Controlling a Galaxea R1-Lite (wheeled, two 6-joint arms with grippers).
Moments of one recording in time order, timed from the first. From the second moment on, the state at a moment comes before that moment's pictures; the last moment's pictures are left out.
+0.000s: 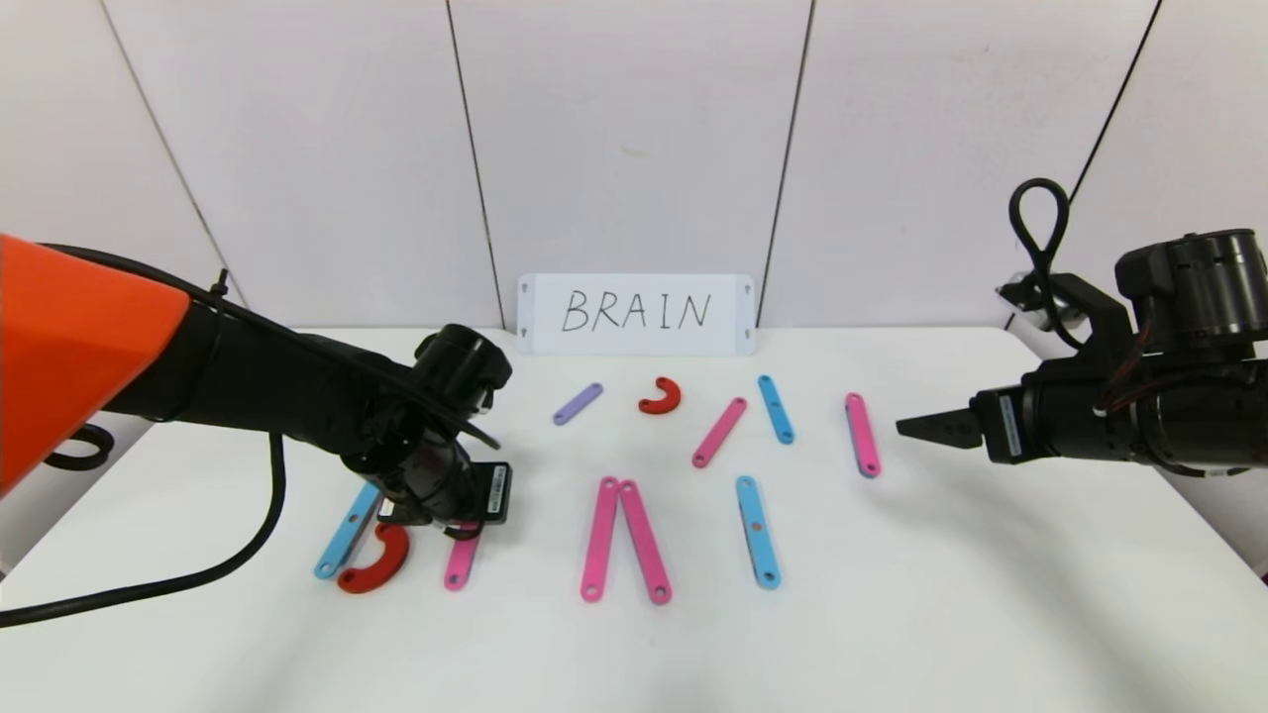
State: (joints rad) left arm -0.43 1.99 -1.22 0.34 0.11 -0.40; right arm 0.12 1.62 -0.93 -0.01 0.21 -0.04
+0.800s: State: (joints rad) left arm -0.43 1.98 -1.22 0.34 0.10 -0.40; right arm 0.13 1.62 -0.92 -0.01 0.21 -0.04
